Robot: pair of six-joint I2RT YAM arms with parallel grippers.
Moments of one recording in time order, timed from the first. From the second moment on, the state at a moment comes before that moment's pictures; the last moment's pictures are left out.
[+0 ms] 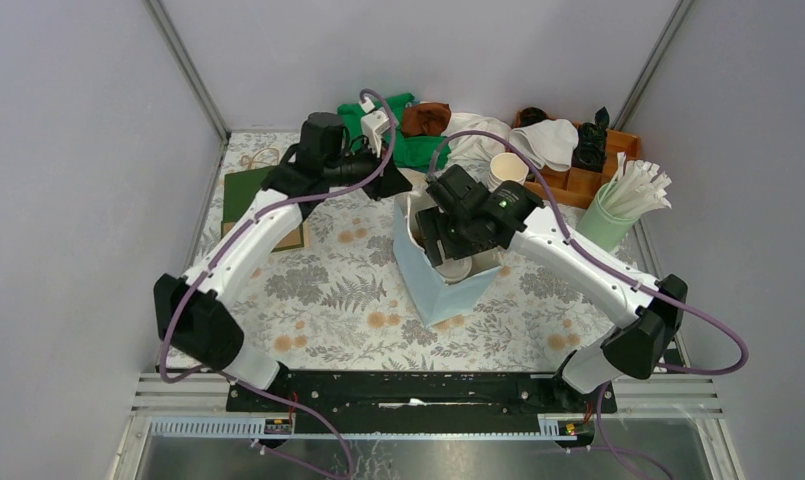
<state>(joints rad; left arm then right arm) -0.45 1.56 1.49 -0.39 0.73 -0.04 0.84 1.53 1.57 -1.13 0.14 0.46</state>
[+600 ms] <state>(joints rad) -0.54 1.17 1.05 -0.01 0.45 -0.24 0.96 1.49 1.50 -1.07 0.18 0.30</state>
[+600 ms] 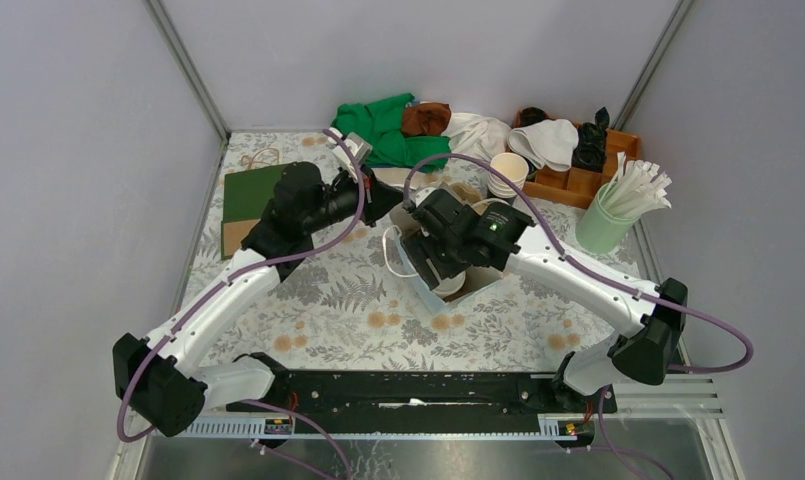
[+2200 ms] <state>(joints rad) -0.60 1.18 1.08 -0.12 0.32 -0.31 0.92 1.50 1.33 -0.88 0.21 0.22</state>
